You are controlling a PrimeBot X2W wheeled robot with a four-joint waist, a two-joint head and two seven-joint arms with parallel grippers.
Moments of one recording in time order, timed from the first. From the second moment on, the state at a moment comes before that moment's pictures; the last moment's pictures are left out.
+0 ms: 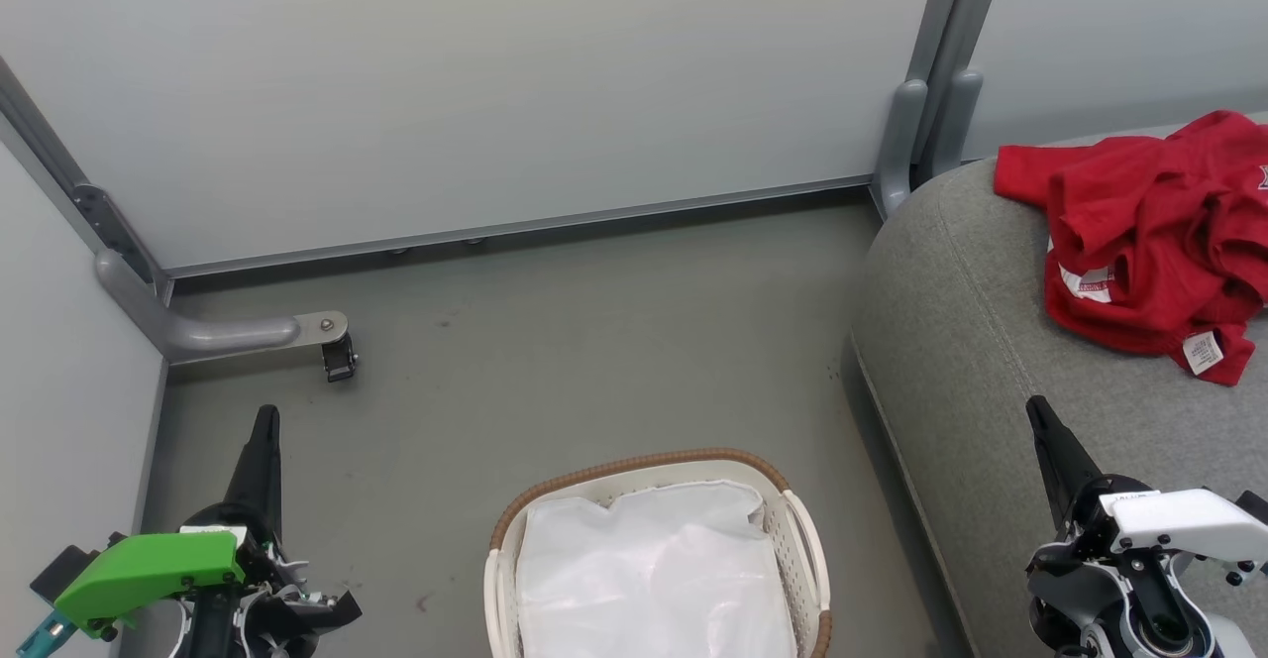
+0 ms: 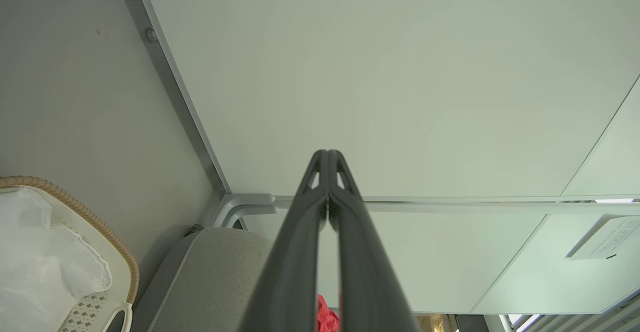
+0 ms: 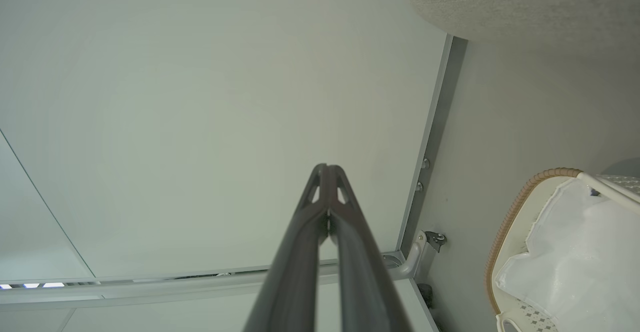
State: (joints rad) left arm -0.10 0.05 0.11 0.25 -1.61 -0.13 0.11; right arm -0.10 -0.05 -0.11 0.25 1.61 0.13 0.12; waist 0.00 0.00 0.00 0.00
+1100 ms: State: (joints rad) left arm -0.10 0.05 0.11 0.25 -1.61 -0.13 0.11; right arm -0.10 -0.05 -0.11 0.25 1.61 0.13 0.12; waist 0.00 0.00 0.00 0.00
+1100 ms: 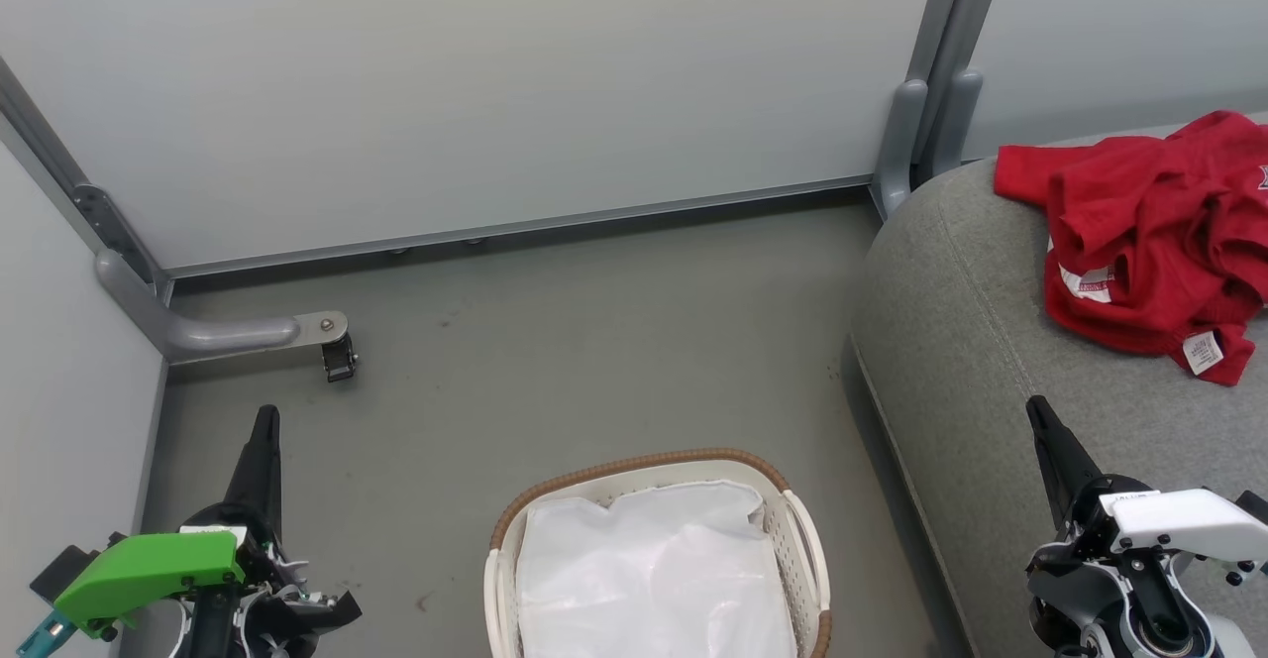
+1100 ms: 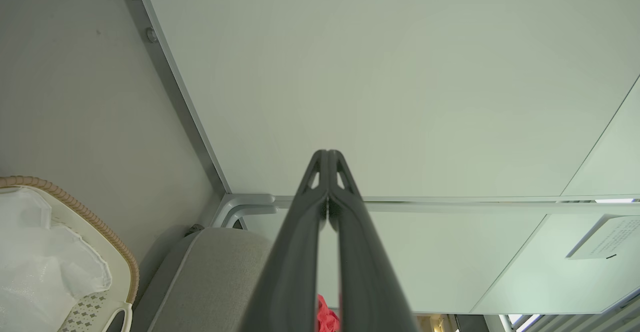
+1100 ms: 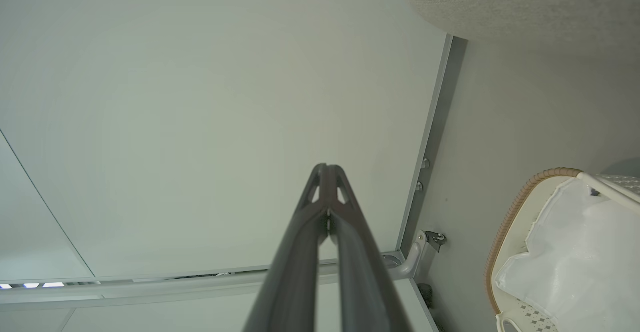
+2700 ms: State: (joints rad) left arm -0.10 0.05 0.11 0.25 -1.61 -0.13 0.11; right arm -0.10 -0.05 -0.11 0.25 1.61 0.13 0.12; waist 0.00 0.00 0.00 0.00
